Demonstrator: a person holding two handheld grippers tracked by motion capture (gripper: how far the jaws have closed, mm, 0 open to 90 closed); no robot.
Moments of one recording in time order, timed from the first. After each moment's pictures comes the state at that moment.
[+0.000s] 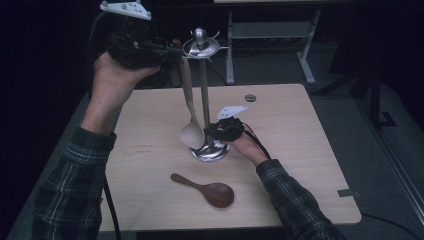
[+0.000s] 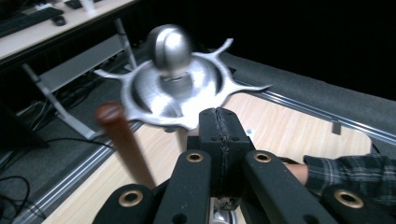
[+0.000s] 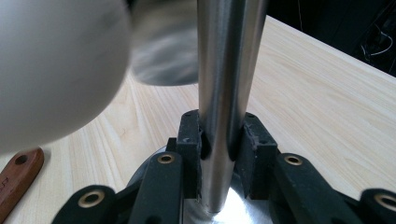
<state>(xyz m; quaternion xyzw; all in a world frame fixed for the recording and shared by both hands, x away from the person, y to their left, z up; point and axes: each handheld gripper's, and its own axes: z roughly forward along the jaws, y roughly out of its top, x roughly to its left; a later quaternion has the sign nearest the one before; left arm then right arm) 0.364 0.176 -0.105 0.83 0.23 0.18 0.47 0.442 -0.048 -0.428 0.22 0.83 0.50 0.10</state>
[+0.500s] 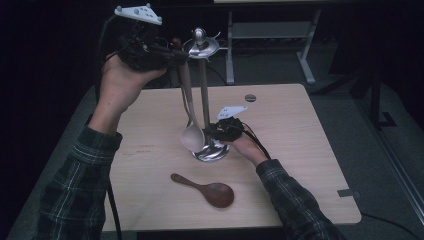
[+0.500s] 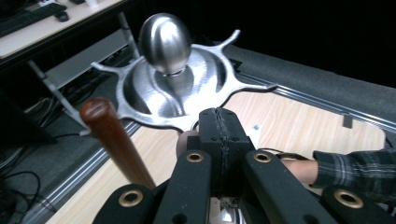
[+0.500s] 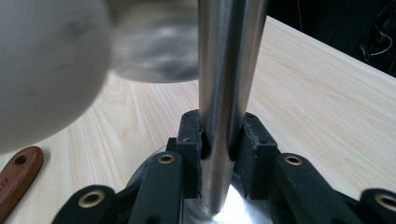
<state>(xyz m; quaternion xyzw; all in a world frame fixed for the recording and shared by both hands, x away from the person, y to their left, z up) 0.370 0.172 -0.112 0.84 0.23 0.19 0.46 0.442 -0.048 -0.428 0.22 0.83 0.50 0.11</state>
